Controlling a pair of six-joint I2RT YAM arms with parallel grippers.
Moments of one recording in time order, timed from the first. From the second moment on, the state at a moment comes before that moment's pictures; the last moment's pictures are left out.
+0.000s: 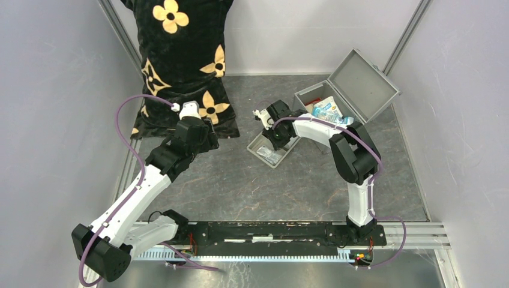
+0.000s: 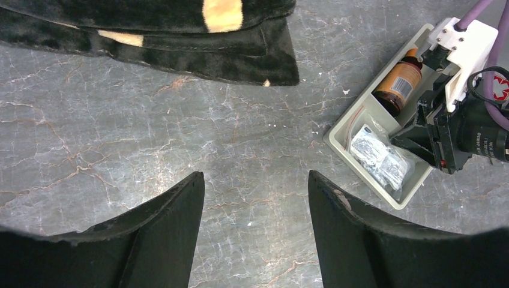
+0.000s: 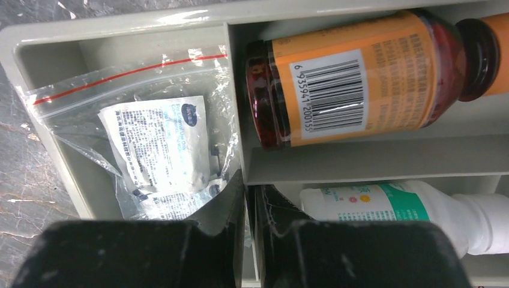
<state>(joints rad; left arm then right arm) -0.50 0.99 0.92 -0.57 -0.36 -0.50 0.61 2.02 1.42 -0.54 -0.10 -0.14</state>
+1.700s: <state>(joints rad) -0.50 0.91 0.92 -0.60 -0.42 -0.50 0.94 1.75 1.29 -0.57 -0.23 -0.33</state>
